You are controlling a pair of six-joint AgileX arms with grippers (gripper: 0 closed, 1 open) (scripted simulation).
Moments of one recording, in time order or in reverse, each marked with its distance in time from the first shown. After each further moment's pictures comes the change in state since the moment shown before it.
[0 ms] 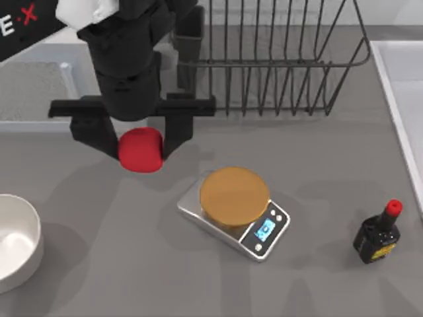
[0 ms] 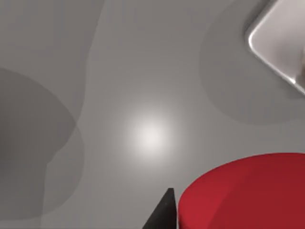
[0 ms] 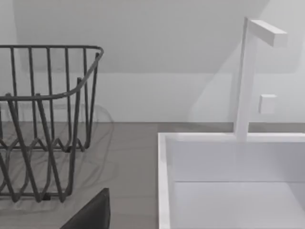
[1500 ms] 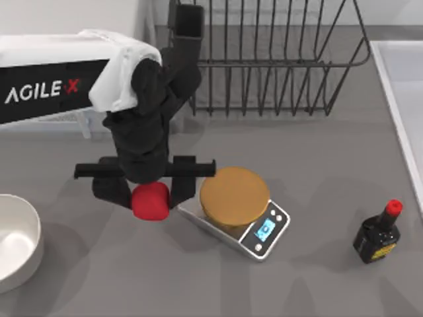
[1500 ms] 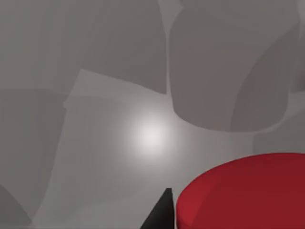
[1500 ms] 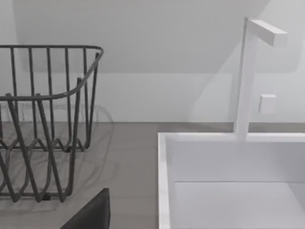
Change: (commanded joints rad) left arm 0.004 0.061 -0.359 0.420 0.000 0.005; right arm 0.000 0.000 0.000 0.000 0.000 0.000
